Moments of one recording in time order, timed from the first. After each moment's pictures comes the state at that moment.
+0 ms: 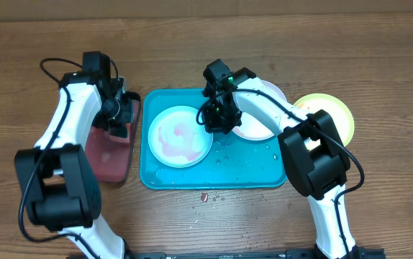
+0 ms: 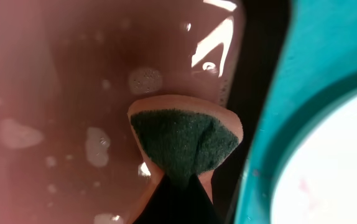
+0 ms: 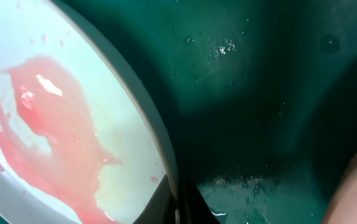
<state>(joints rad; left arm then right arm) 0.07 1.90 1.40 -0.95 0.02 0.01 0.55 2.26 1.74 -0.96 -0.33 0.33</state>
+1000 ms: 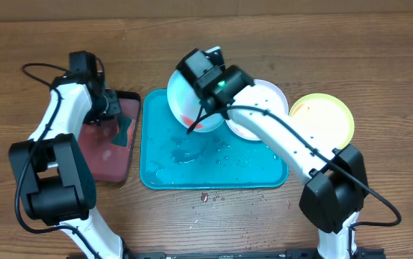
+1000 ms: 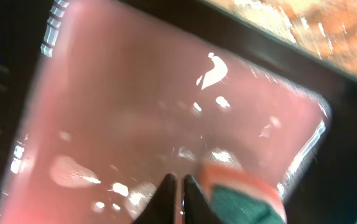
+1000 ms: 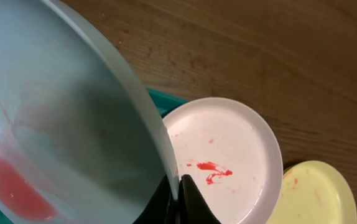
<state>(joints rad) 0.16 1.96 1.40 -0.77 -0.03 -0.16 0.72 2.02 1.85 -1.03 0.51 0.30</state>
